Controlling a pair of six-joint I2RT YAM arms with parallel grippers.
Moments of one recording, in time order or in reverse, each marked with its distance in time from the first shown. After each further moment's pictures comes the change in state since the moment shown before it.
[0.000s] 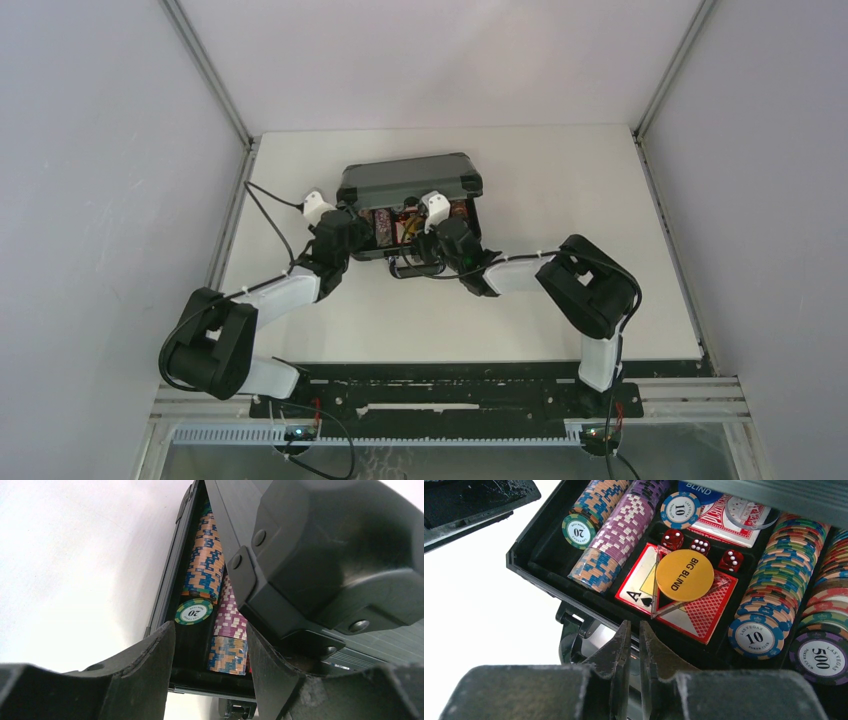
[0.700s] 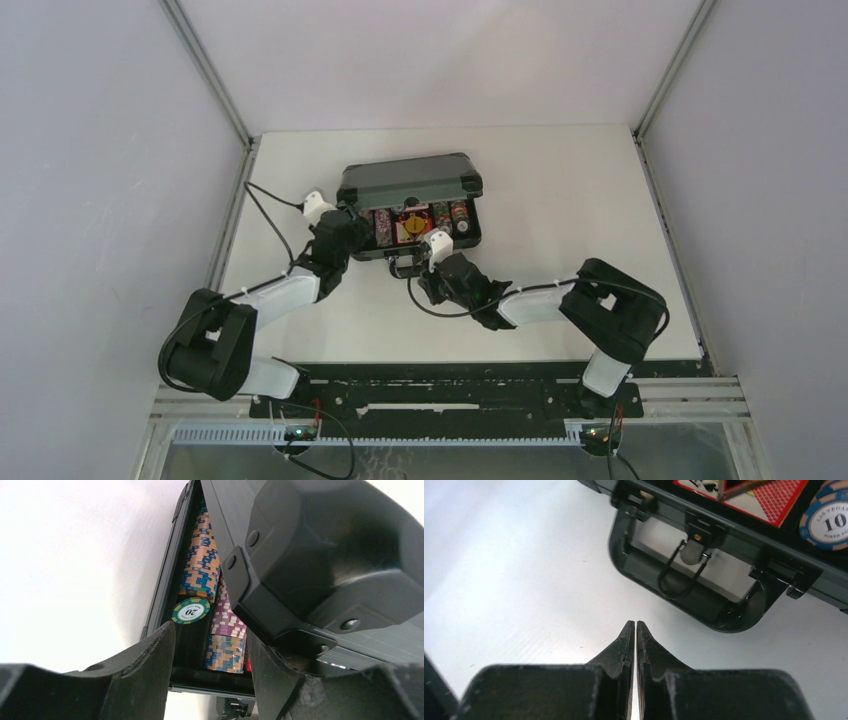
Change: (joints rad) left arm 0.000 -0.002 -0.002 0.005 0.013 0.000; right arm 0.139 -0.151 -0.233 -0.037 0.054 0.081
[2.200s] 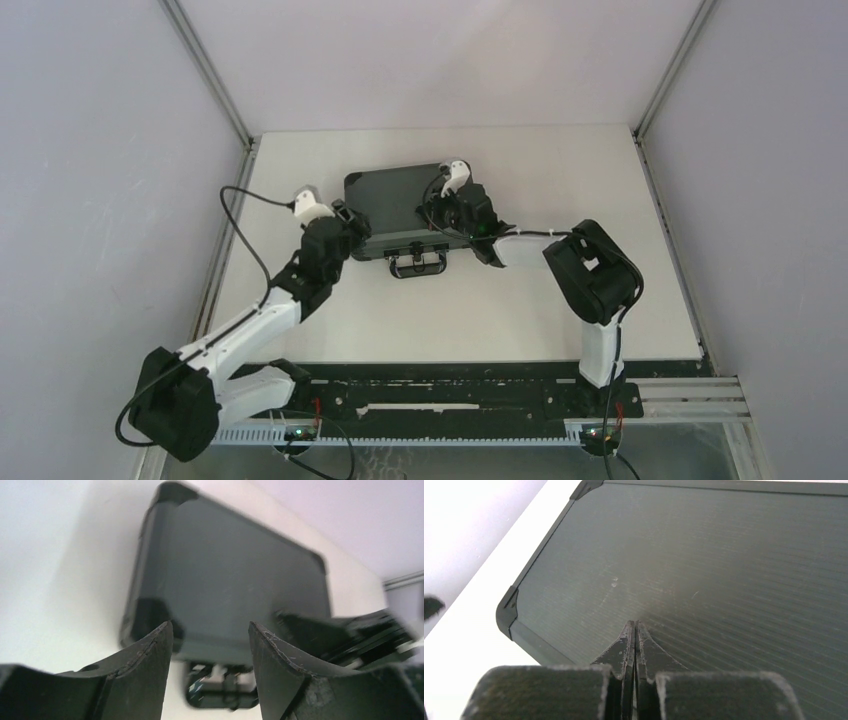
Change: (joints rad) left arm -0.114 -0.355 -0.048 -0.202 -0.078 0.032; right arm -0.315 0.210 0.367 0.080 -0.278 0.100
